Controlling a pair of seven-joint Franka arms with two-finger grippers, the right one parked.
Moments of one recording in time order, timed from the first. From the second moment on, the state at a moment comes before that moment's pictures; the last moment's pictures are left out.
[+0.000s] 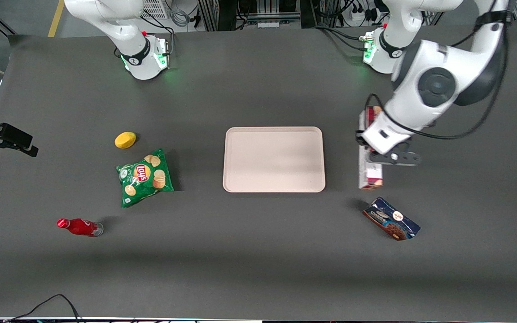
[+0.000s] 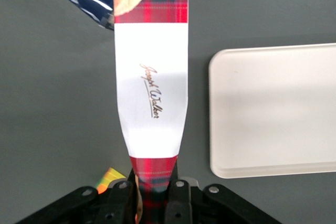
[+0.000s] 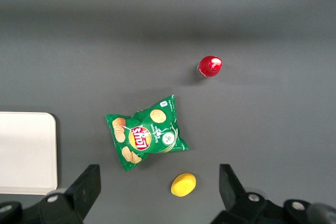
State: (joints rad) arm -0.19 0.07 -0.20 -1.99 -0.04 1.97 -0.32
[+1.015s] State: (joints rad) arm -0.39 0.29 -0.32 -2.13 0.32 2.38 -1.06
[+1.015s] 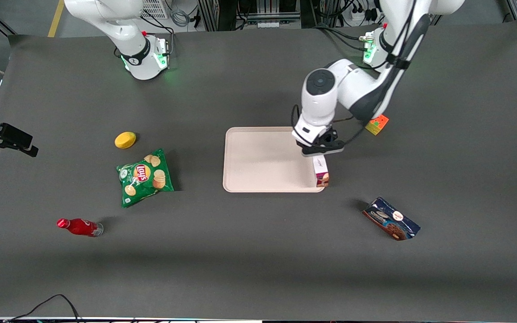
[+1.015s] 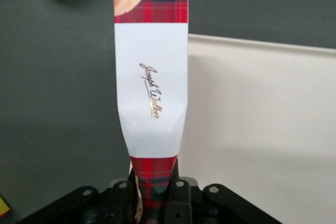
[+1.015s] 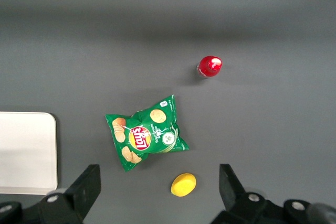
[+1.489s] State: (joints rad) arm -0.39 0.35 -0.30 -2.19 0.34 2.55 -1.08
